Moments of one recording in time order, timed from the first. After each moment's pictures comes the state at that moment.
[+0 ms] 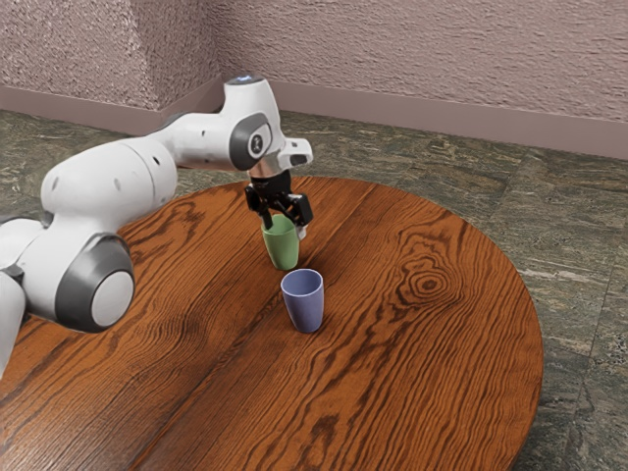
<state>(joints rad) -0.06 0.91 0.15 -0.94 -0.20 1.87 0.20</state>
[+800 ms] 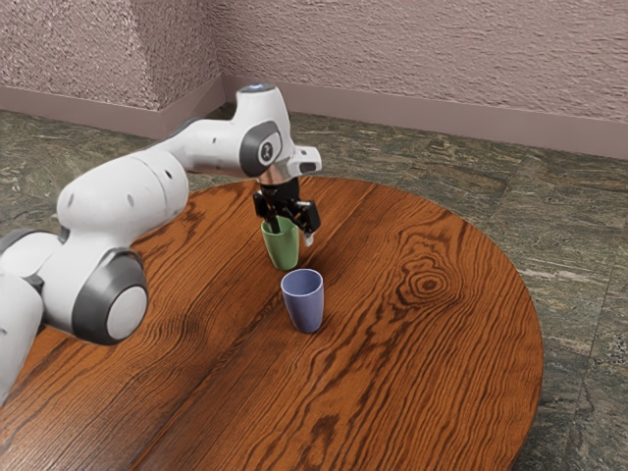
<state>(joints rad) -0.06 1.00 0.15 -0.81 -0.20 1.82 0.18</state>
